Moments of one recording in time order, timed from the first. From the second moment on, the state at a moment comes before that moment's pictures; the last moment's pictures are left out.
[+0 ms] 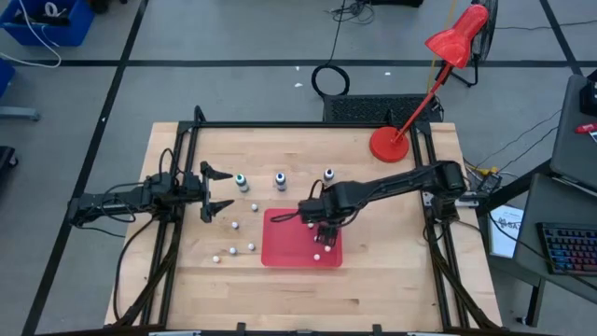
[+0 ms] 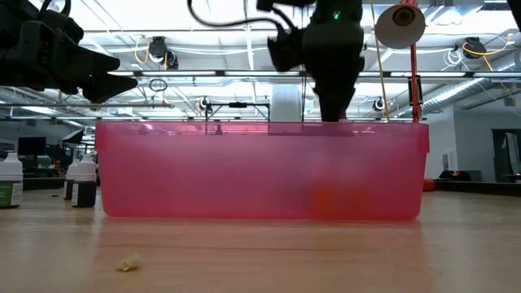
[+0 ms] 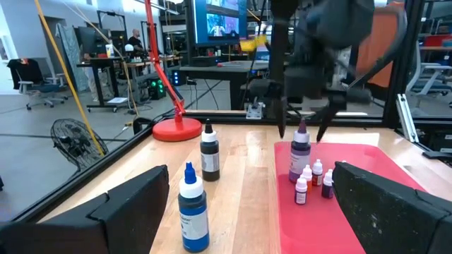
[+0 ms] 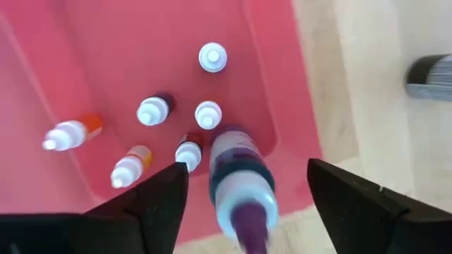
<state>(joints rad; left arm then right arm) 0.11 0.03 0.01 0.06 -0.01 0.02 0.13 1.91 1.57 -1.14 0.08 0.43</state>
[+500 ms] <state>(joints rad) 0.11 0.03 0.01 0.06 -0.01 0.02 -0.28 1.78 1.62 -1.14 0.00 0.34</state>
